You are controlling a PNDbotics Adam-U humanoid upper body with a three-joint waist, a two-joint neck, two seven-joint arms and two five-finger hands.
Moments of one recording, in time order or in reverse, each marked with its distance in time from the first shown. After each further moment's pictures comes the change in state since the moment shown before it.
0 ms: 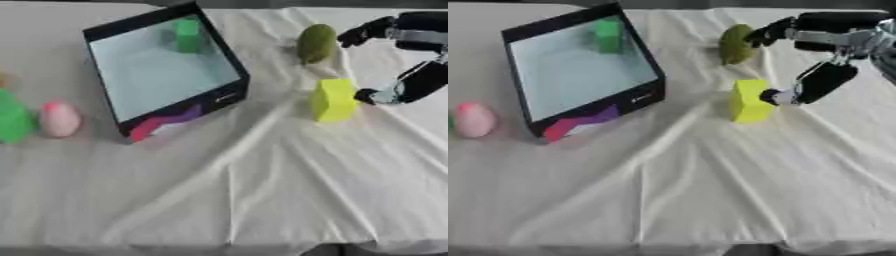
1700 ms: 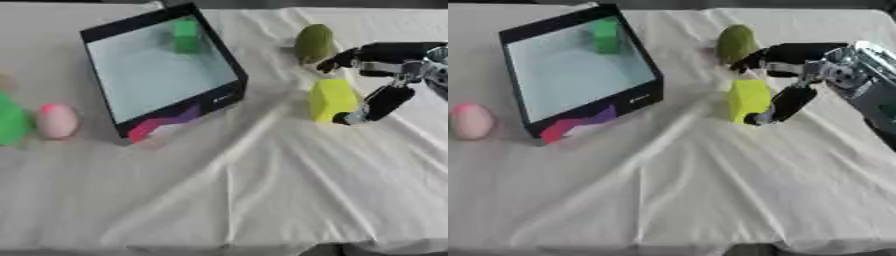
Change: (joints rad) left arm 0.000 0.000 -0.018 0.005 -0.003 0.004 -0.021; right arm -0.061 0.112 0.095 0.190 0.188 -0.087 0.039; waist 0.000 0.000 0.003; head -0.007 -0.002
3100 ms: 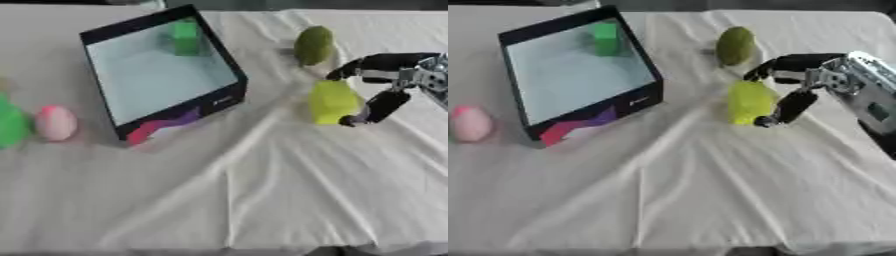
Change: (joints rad) left arm 0.000 0.000 -0.003 0.000 -0.001 0.001 -0.010; right arm -0.042 0.051 -0.001 0.205 0.051 -0.057 -0.014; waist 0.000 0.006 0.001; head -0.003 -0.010
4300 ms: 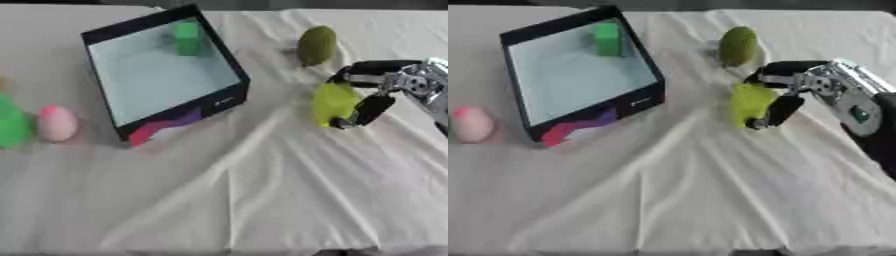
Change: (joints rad) left arm -0.009 0.000 -0.004 0.000 -0.003 0.004 -0.013; right arm -0.025 0.064 0.013 0.058 -0.017 0.041 -0.024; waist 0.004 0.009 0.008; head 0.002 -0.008
